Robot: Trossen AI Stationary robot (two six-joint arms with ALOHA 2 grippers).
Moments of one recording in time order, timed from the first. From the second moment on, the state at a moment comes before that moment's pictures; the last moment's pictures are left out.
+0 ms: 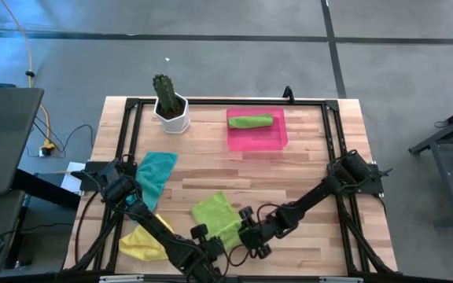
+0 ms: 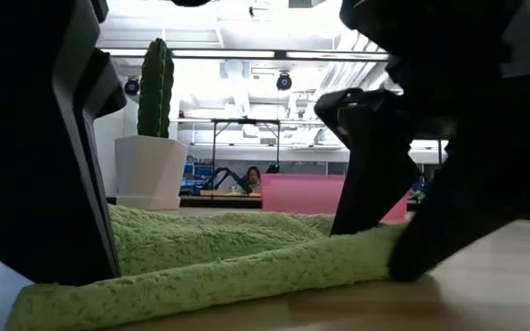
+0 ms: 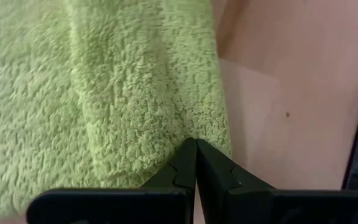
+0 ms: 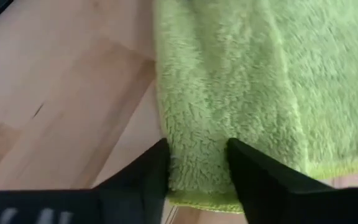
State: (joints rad) left arm -0.64 2.26 1.67 -0.72 -0.40 -1.04; right arm 0.55 2.02 1.13 -0.08 0.21 -0.01
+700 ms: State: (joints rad) left arm -0.65 2.21 1.66 -0.75 -0.39 -0.93; right arm 0.43 2.02 1.13 -0.07 -0.27 0.49
